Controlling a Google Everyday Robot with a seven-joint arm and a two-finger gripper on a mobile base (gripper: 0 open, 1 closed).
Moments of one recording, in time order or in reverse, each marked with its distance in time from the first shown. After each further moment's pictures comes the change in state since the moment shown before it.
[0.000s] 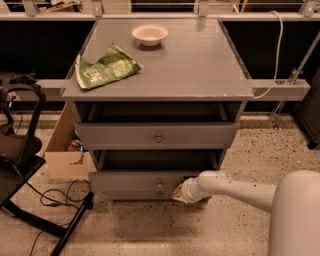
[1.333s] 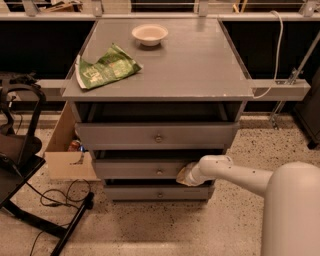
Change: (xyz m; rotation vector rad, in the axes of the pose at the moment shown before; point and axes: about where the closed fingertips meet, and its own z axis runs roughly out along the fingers) arm -0.008 -0.077 -0.026 0.088 0.044 -0.012
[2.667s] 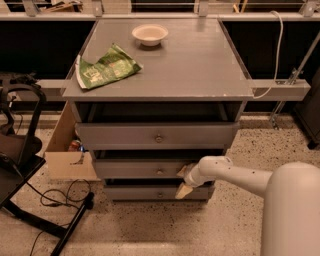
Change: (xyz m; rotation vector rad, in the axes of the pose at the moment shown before) arm 0.000 0.000 0.000 0.000 0.000 0.000
